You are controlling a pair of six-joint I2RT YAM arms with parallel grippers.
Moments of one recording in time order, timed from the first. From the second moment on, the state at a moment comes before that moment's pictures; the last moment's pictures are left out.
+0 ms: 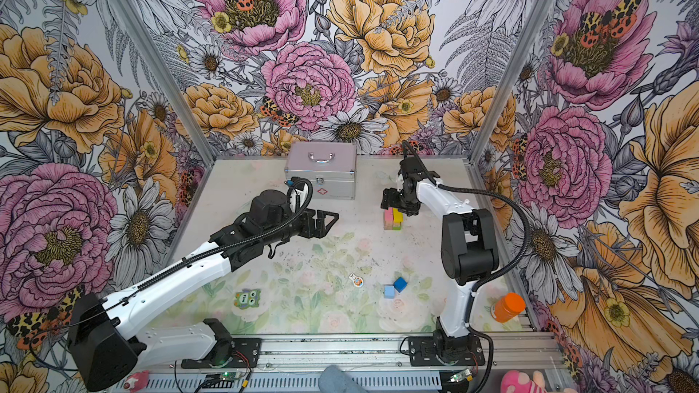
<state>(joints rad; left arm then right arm) -0.71 1.22 0.98 -0.22 0.12 -0.51 0.16 1.89 1.46 -0.78 -0.26 0.28</state>
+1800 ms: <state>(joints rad) -1.42 0.89 0.68 -0.27 -0.48 -0.78 0.43 1.22 0.93 -0.92 -0.02 0.44</state>
